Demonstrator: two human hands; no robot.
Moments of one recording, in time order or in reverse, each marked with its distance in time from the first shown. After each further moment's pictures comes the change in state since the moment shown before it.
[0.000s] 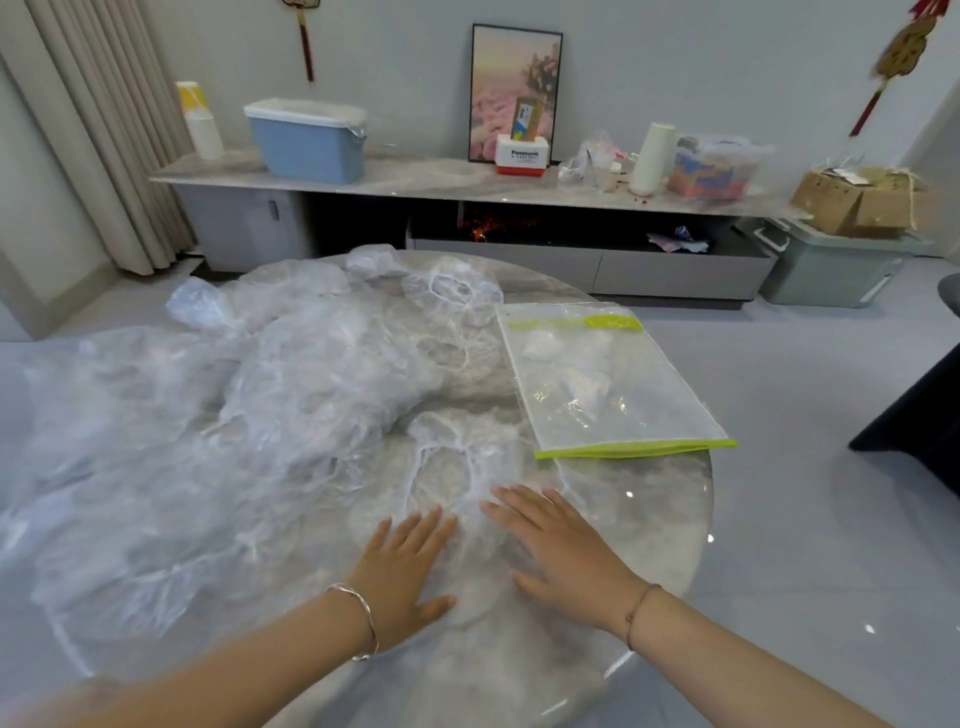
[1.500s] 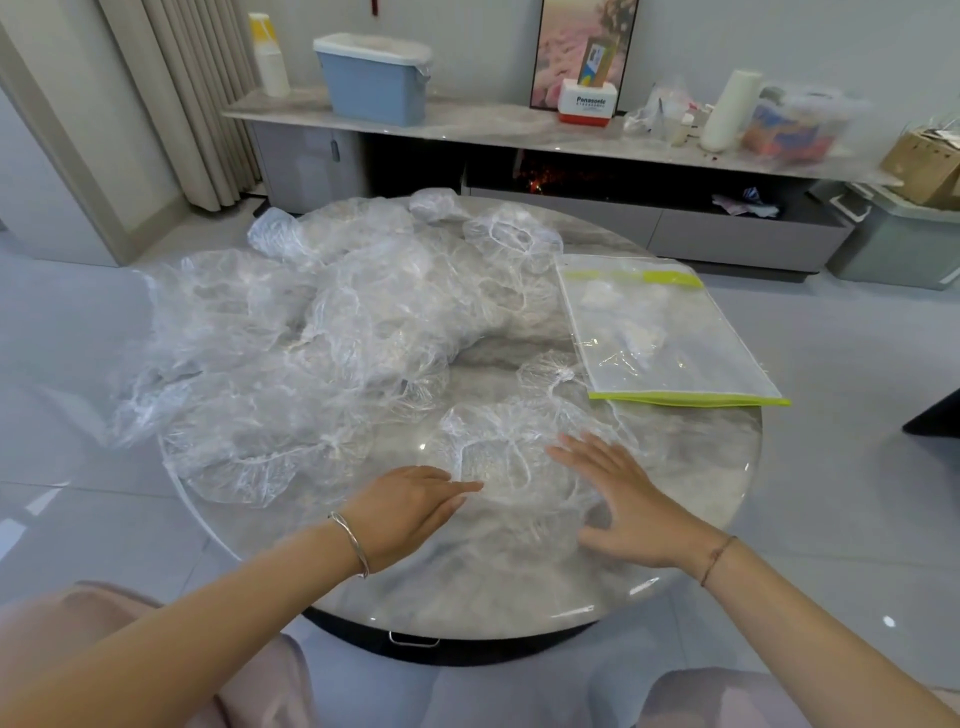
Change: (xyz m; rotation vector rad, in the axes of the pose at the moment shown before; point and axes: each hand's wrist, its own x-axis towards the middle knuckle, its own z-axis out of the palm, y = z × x) left_hand -0.073 -0.028 -0.022 -0.191 0.048 0.106; right_hand -0.030 -0.027 -0.016 0.254 -0.128 0.052
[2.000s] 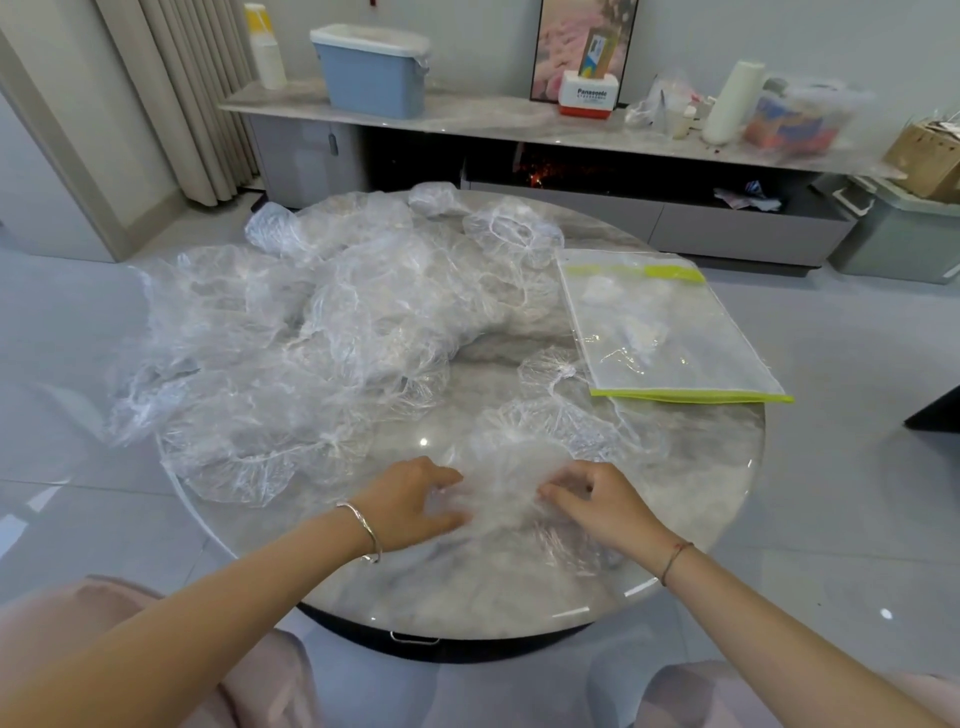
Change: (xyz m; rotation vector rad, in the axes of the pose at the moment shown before) left_hand 0.008 0.002 -0.008 -0.177 -0.070 -0.228; right_hand 0.024 -0.012 0.031 0.651 0.242 0.295
